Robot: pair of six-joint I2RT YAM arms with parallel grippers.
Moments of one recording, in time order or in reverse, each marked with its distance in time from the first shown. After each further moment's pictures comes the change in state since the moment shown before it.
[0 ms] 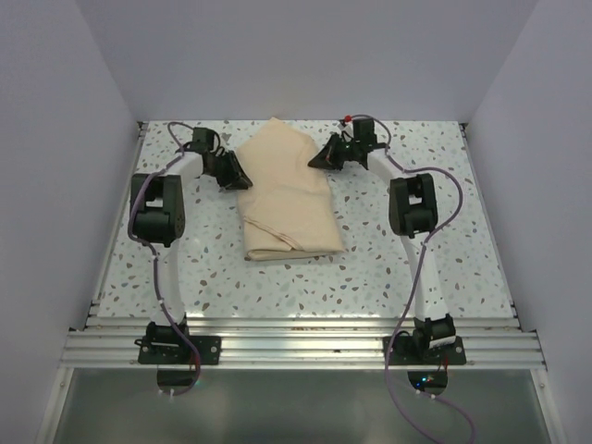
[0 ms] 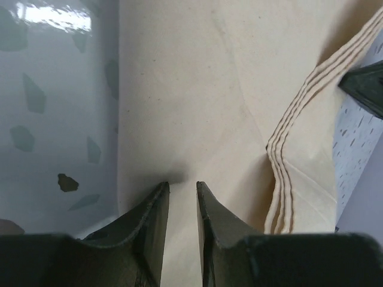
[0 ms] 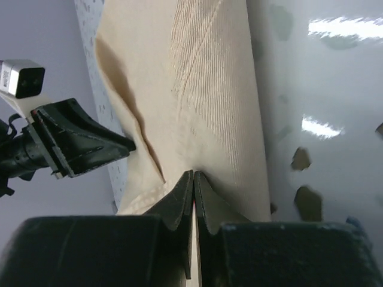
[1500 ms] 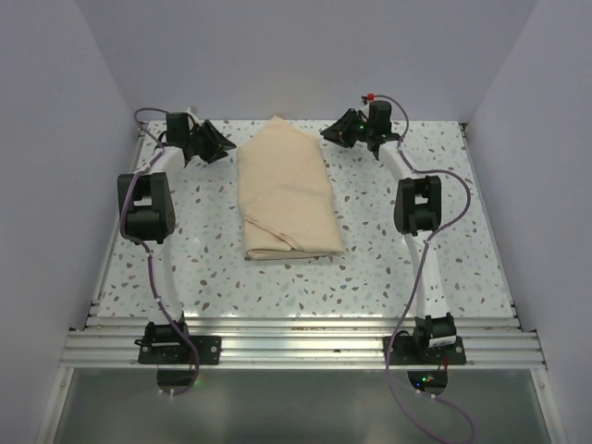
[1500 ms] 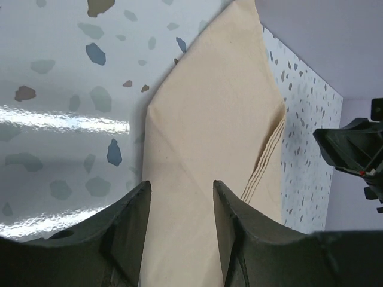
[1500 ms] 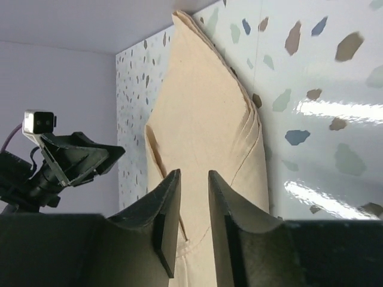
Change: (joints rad) left arm 0.114 0.048 0.098 0.318 0.045 -0.192; right arm -0.054 0.121 0.232 0.137 0.123 0.143
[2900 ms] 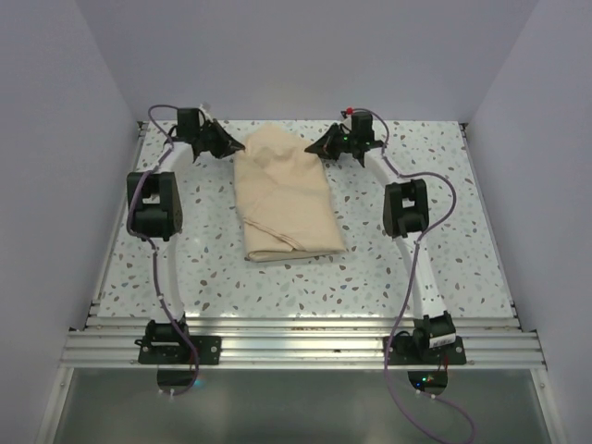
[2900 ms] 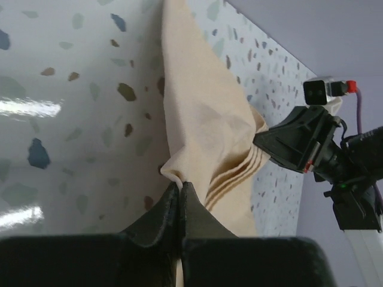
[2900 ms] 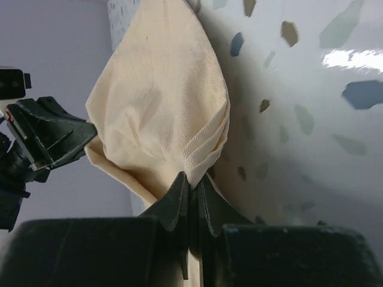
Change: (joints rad) left arm -0.045 0.101 0.137 -0.046 0.055 -0.056; right arm 0.056 0.096 0.085 -0.072 -0.088 0.008
